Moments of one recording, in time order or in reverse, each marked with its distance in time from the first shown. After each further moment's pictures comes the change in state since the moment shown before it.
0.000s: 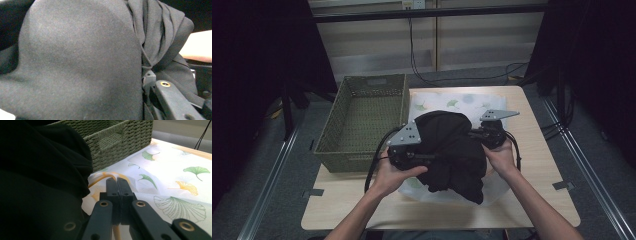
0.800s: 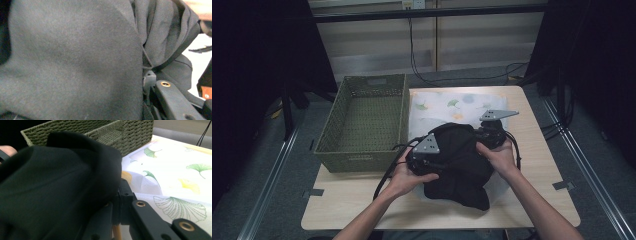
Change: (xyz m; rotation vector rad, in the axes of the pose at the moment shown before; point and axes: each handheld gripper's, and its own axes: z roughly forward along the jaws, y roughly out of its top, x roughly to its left) left arm 0.012 -0.052 0.064 0.178 -0.045 0.001; right arm -0.003 -0.002 0.001 0.023 0.009 0.005
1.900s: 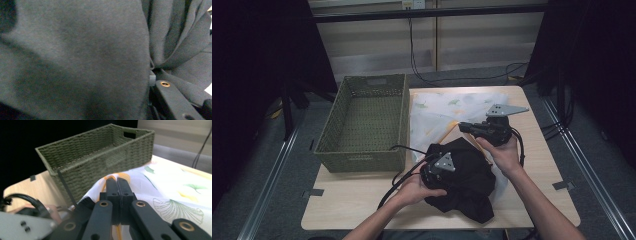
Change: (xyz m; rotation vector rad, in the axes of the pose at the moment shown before) left arm -0.018 -0.027 0.052 0.226 -0.085 0.046; right arm 0.015 0.023 -0.024 -0.102 0.007 -0.035
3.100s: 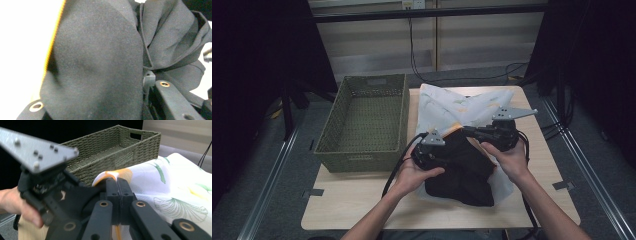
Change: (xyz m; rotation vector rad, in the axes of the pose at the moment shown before) left arm 0.026 0.030 -0.055 -0.210 0.160 -0.200; right arm 0.016 0.005 -0.023 0.004 0.034 -0.009
